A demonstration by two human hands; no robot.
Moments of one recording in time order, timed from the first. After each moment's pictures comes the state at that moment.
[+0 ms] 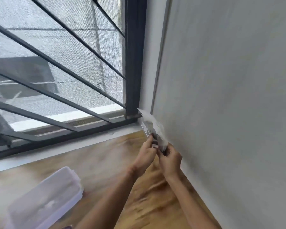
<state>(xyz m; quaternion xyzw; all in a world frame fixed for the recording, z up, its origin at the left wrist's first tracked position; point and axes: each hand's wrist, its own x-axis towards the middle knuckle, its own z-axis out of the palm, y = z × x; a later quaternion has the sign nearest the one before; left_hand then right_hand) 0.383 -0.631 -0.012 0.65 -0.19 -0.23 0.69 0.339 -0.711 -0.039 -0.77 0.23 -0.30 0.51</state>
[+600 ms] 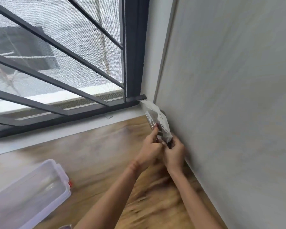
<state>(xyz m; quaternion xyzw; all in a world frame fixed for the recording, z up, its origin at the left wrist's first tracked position) 0.410 -0.657 -0.067 0.67 -0.15 -0.27 0.67 0.370 -0.736 -0.094 -0.77 0.27 -0.28 0.51</state>
